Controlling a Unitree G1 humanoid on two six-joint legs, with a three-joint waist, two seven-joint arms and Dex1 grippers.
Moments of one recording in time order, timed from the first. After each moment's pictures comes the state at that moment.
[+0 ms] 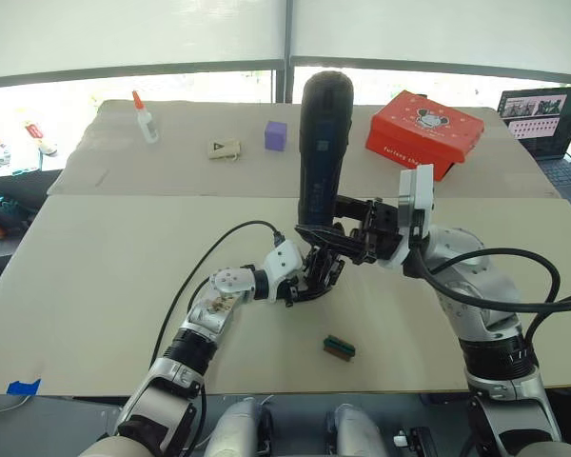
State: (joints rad) left arm -0.54 0.20 -0.28 0.40 -0.08 0.03 -0.93; right arm -0.50 -0.46 0.07 -0.24 0.61 0.34 0.91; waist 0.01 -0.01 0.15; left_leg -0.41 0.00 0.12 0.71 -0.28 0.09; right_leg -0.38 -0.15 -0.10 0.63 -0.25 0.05
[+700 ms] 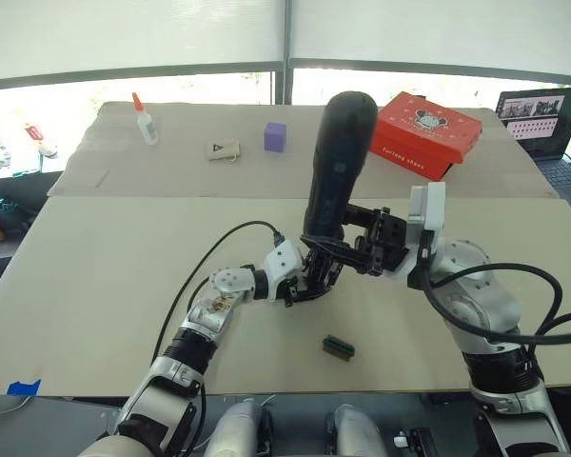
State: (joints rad) left arm -0.54 0.21 -0.28 0.40 -0.08 0.03 -0.93; right arm -0.42 -0.49 0.09 -0.27 0.60 0.17 0.95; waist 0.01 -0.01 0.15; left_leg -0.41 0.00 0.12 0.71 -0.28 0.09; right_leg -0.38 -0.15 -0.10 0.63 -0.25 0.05
